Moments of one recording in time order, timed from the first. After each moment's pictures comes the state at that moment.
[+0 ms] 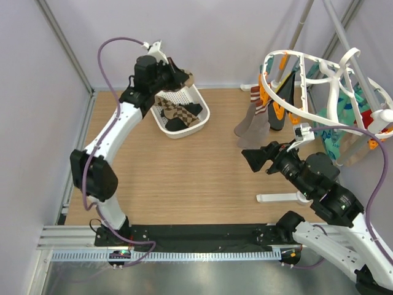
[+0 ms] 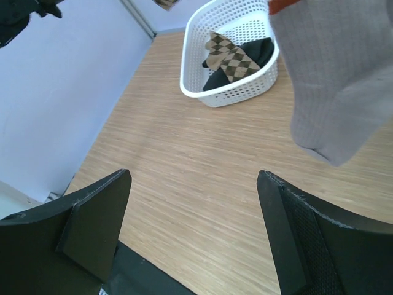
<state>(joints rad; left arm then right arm) -0.38 1.73 1.70 -0.16 0.22 -0.53 0.69 0.54 0.93 -0.51 0.13 0.54</state>
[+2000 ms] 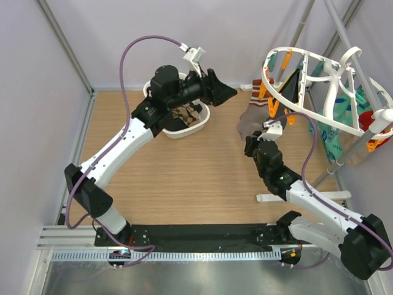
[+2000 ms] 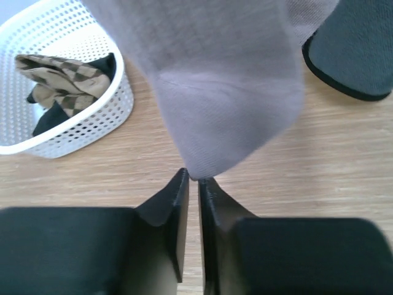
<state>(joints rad) -0.67 1.62 1.70 -0.03 0.43 -0.51 0.58 0.98 0.54 0.20 0.52 0.38</state>
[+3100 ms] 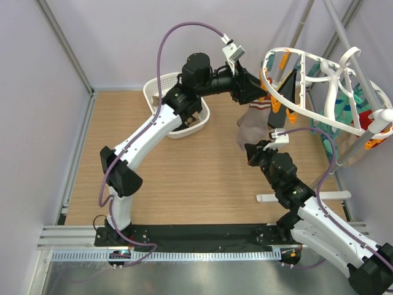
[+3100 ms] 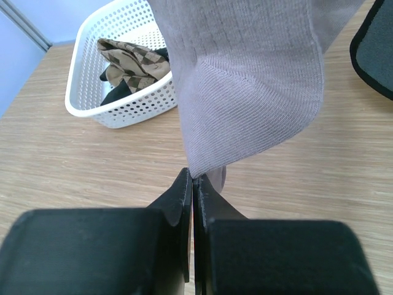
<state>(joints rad) -0.77 1.96 2.16 -0.09 0.62 -0.29 0.58 0.69 0.45 0.12 0.30 0.37</state>
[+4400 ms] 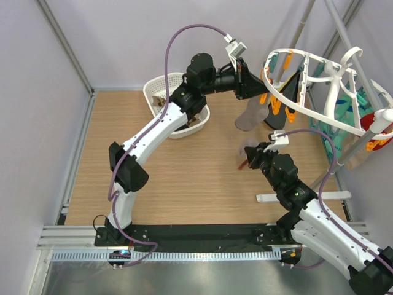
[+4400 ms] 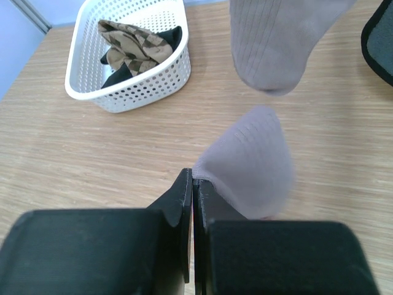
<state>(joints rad) -0.76 2.07 2.23 0.02 0.71 -0.47 0.58 0.65 0.45 0.05 0.27 0.37</state>
